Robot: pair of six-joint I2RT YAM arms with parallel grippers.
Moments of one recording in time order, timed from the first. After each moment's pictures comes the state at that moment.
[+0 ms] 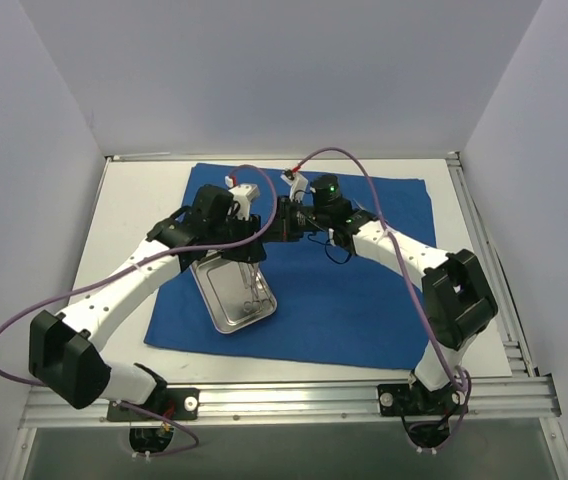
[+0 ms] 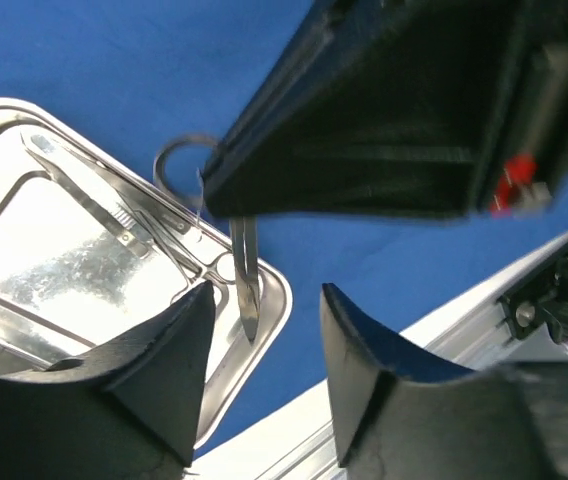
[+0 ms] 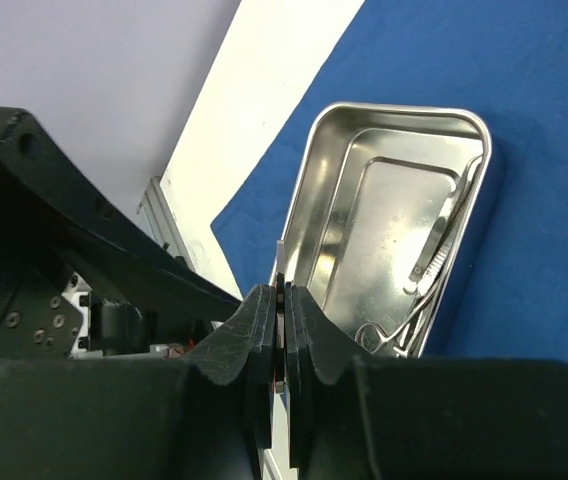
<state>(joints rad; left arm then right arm) -0.59 1.40 1.24 -0.62 0.20 -0.35 0.58 1.73 1.22 0.05 -0.67 0.62</state>
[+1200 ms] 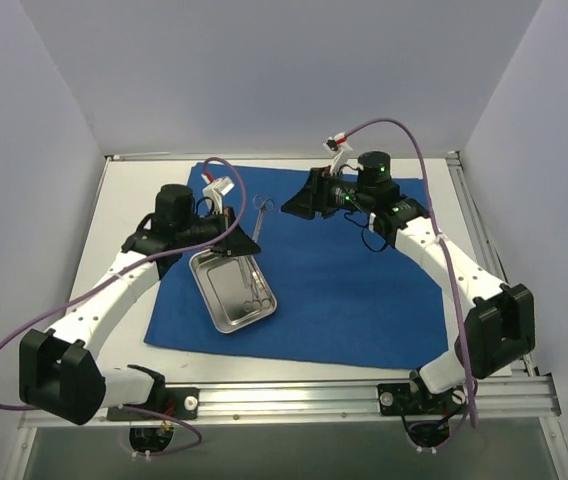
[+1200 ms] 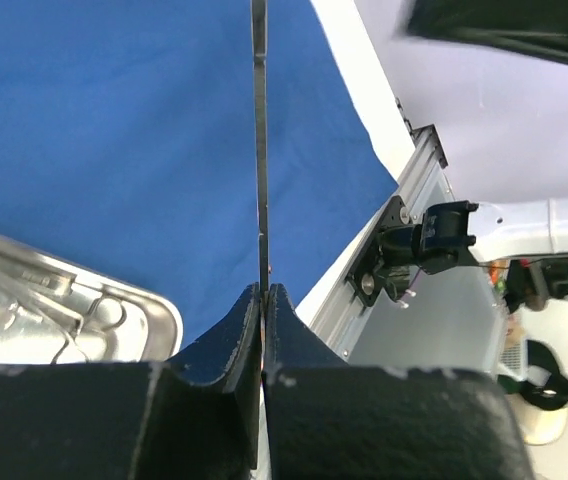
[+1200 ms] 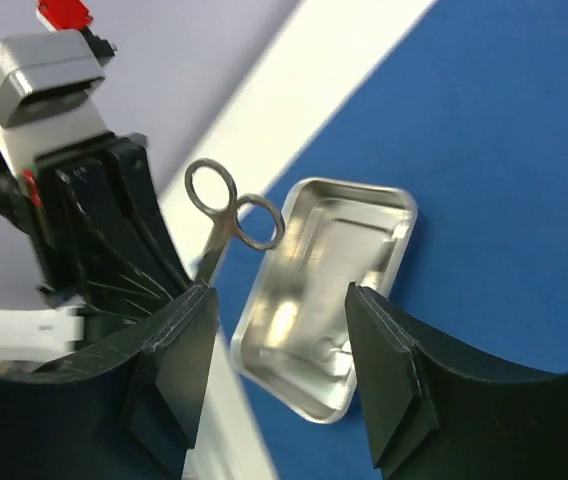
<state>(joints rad) -0.40 1.27 1.02 -0.25 0.75 -0.49 0.43 1.50 1.19 0.03 -0.72 0.56</state>
